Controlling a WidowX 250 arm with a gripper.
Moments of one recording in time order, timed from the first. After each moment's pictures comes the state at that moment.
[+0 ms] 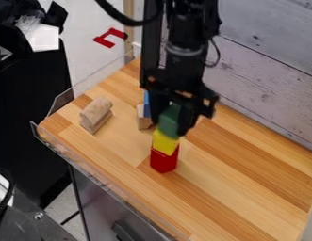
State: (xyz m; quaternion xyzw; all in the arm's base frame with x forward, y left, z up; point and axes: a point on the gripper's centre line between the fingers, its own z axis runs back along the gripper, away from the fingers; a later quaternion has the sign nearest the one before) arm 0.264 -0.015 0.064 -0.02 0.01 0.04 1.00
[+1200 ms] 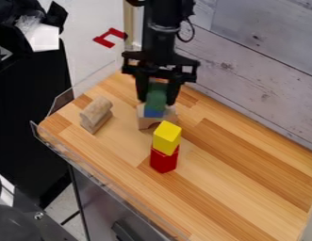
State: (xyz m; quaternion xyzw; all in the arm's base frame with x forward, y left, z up) arm 0.306 0.036 0.038 0.00 0.04 0.27 0.96
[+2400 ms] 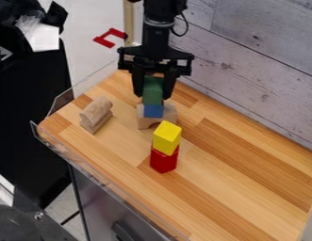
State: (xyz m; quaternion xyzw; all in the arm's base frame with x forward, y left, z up) arm 0.309 0.050 0.040 0.00 0.03 0.30 0.95
